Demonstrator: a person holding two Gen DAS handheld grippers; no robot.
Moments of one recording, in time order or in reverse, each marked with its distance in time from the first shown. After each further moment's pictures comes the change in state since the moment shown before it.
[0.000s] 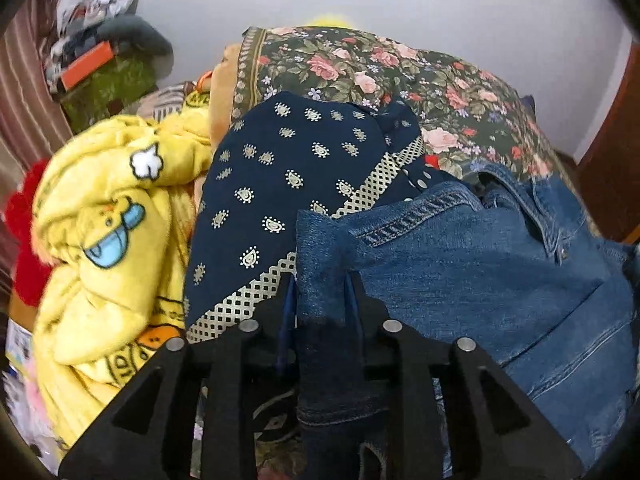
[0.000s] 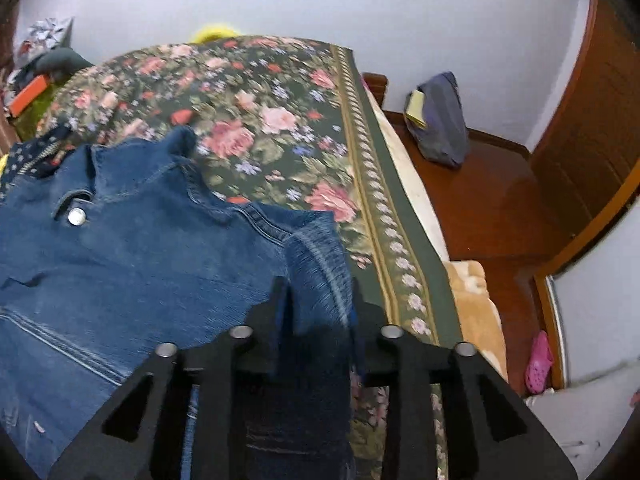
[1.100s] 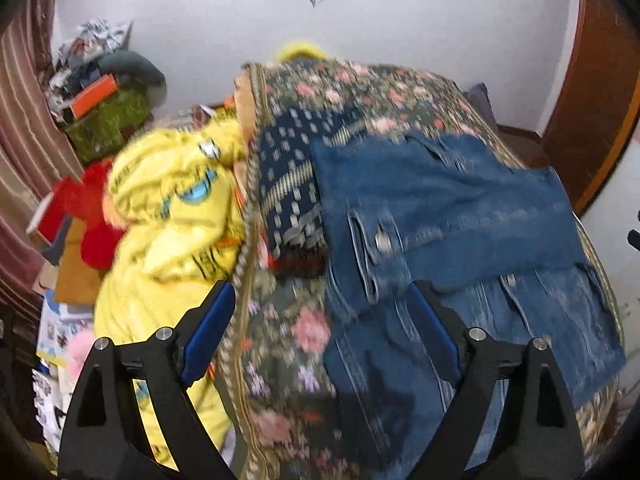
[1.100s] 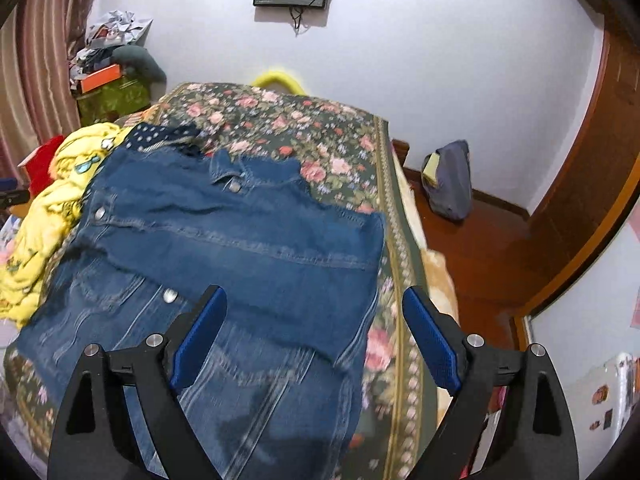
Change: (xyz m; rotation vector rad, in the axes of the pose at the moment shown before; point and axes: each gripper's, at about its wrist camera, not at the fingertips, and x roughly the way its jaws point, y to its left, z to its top) left arm -0.178 0.047 -0.111 0.101 -0.034 -0.096; right arm -0.191 0.044 -0.097 -0.161 -0.162 0.090
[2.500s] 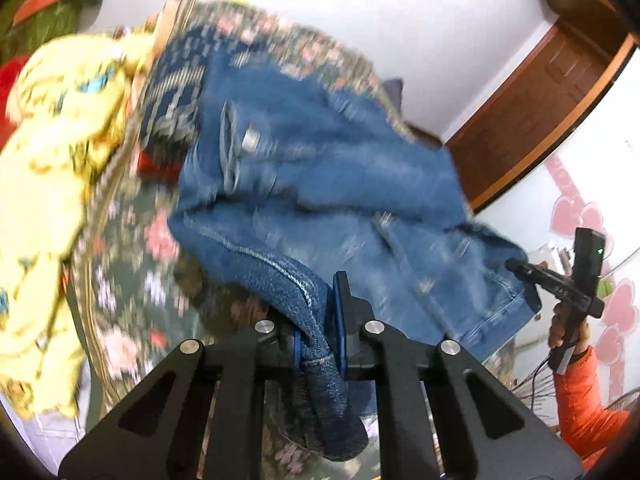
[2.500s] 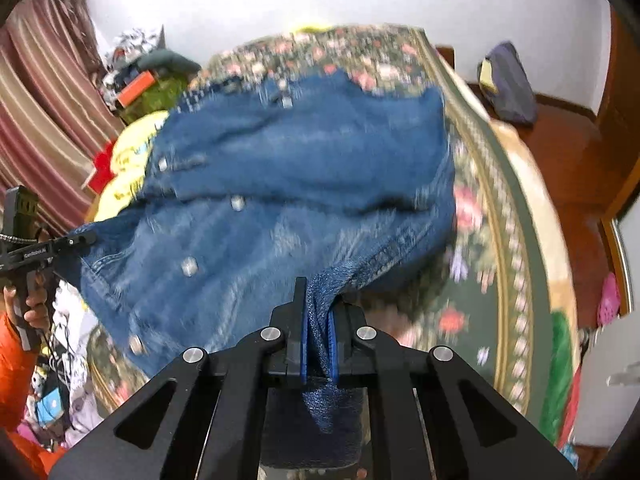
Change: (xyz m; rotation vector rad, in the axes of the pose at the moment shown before) left arm -0.013 -0.040 -0.064 -0.151 0.061 -0.461; right arm 0.009 -0.012 -0.060 0.215 0.103 0.332
